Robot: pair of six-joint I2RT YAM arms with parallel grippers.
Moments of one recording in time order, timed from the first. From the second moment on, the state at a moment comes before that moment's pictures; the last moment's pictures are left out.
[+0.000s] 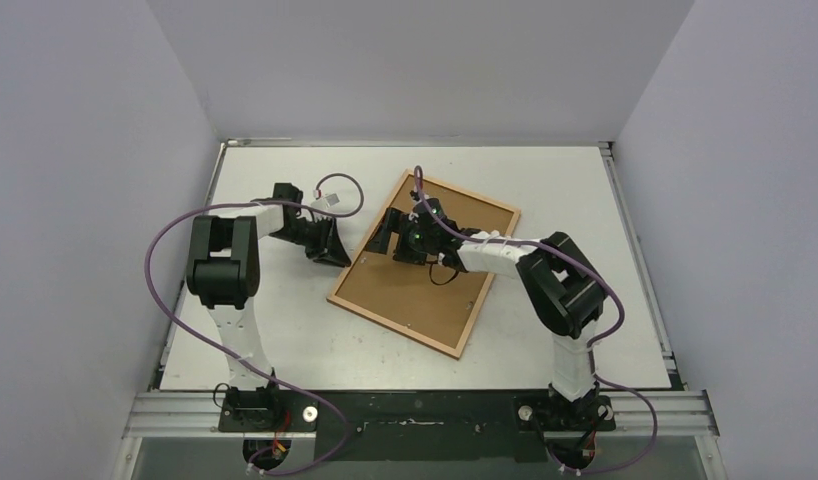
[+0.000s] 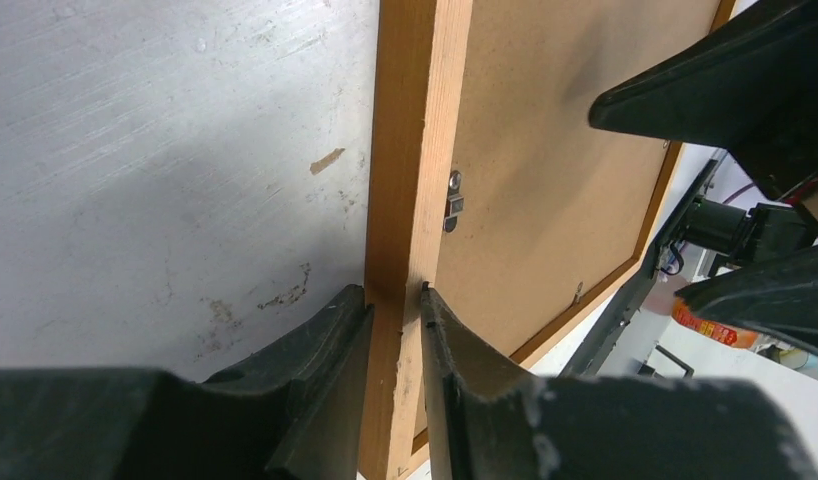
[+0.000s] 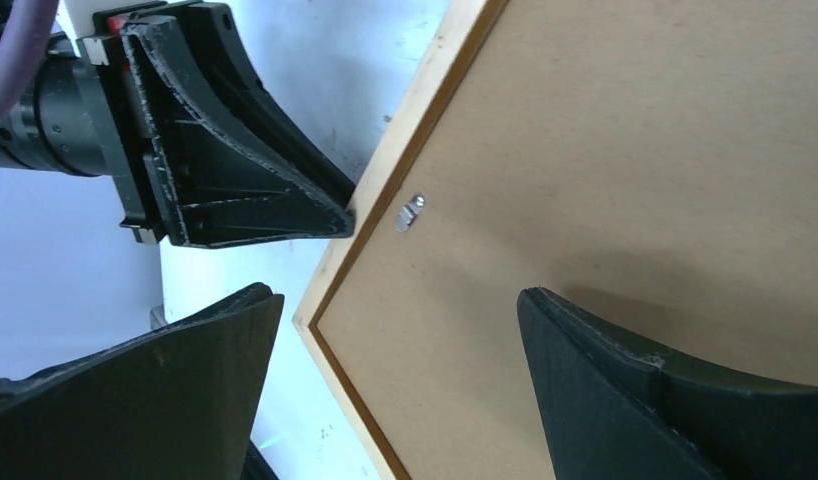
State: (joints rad) left arm -0.05 2.05 1.28 -0.62 0.82 0.04; right arm 0.68 1.93 1.17 0.13 -0.25 0.85
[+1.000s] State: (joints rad) left arm -0.05 2.05 1.26 -0.58 0.85 0.01; right arm 0.75 2.11 1.32 0.25 -0.34 0.95
